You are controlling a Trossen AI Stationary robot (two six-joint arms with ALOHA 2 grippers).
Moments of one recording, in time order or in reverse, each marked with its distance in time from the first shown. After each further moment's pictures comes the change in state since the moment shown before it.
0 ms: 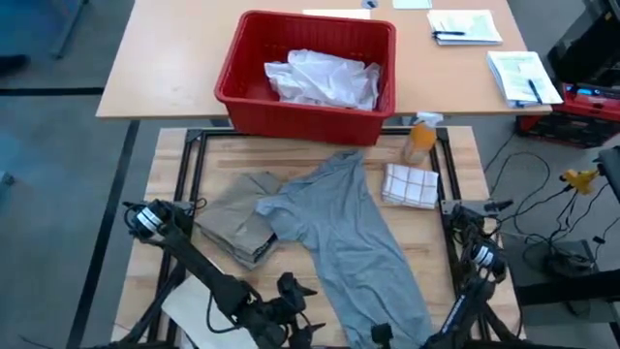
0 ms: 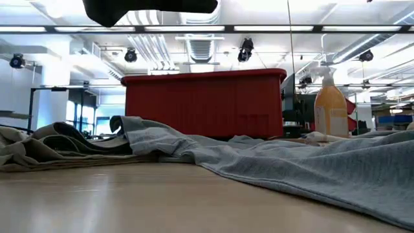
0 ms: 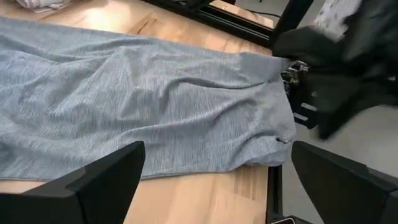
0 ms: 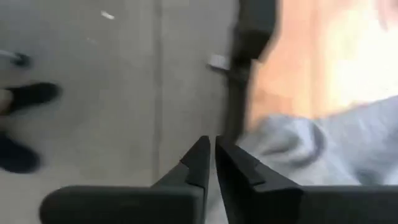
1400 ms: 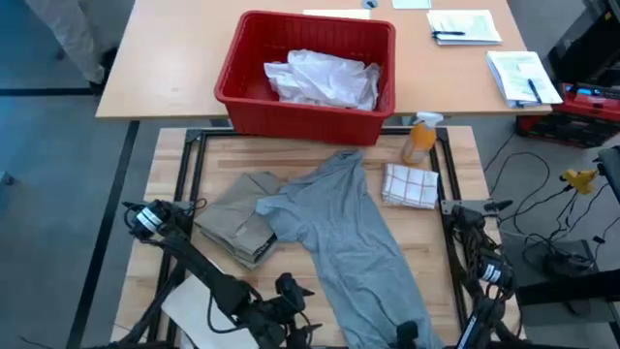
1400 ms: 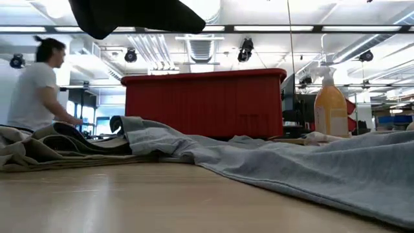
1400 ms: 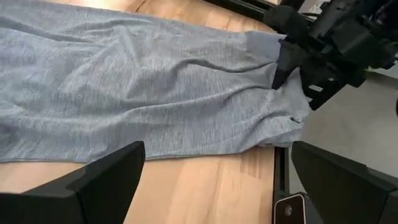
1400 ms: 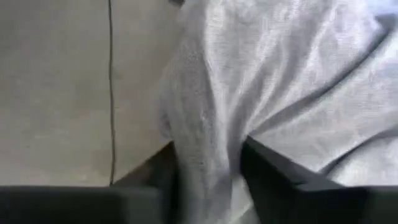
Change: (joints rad) left arm -0.001 0.000 -0.012 -0.055 0.052 -0.022; right arm 0.114 0.115 -0.042 -0.284 -0.029 0.264
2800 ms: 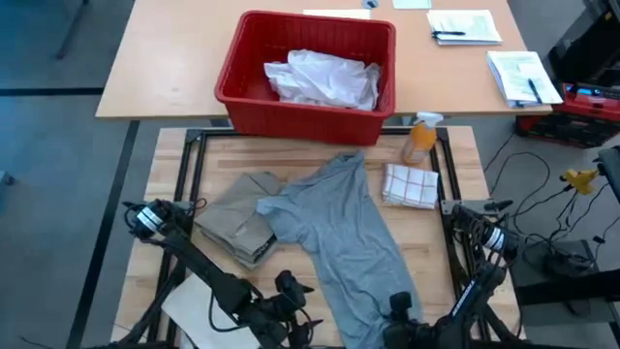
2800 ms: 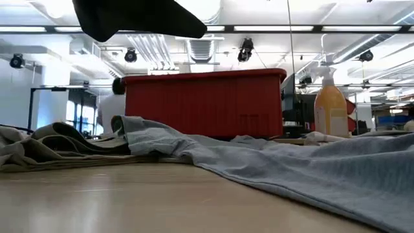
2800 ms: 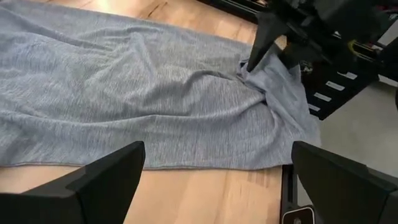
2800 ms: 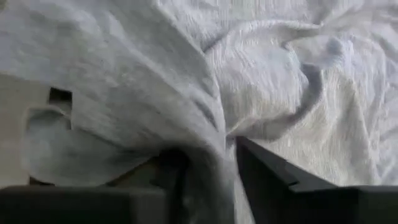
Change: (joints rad) left arm 0.011 -0.001 0.000 -0.003 -0.030 -0.030; right arm -0.112 -0.274 -0.301 0.100 0.052 -0.139
